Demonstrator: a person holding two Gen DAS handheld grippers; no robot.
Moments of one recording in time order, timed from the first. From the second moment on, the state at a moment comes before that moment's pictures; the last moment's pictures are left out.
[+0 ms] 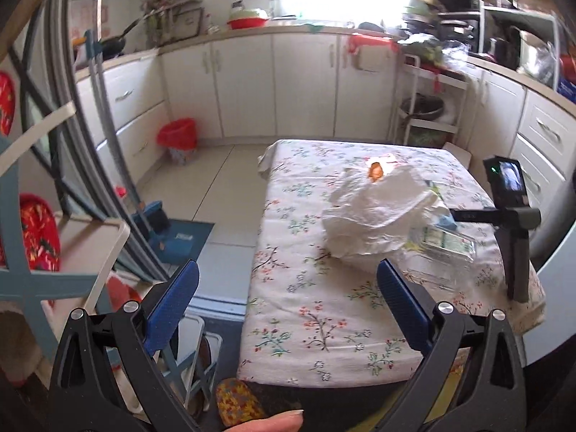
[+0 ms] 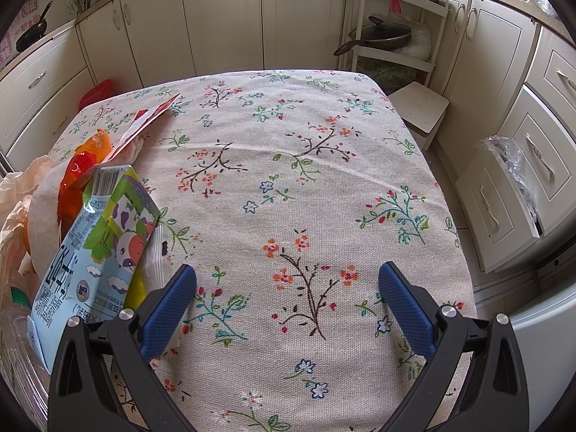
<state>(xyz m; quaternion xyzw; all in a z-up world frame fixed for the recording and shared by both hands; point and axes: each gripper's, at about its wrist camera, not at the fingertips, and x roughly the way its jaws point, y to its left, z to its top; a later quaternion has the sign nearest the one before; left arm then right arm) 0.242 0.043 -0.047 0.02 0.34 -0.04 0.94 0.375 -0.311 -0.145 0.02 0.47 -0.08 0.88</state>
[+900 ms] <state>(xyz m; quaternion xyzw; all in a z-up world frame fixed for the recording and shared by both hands) 0.237 0.014 -0.048 0.03 0.35 -0.09 0.93 0.375 -0.311 -0.145 0.02 0.47 -0.08 0.88</state>
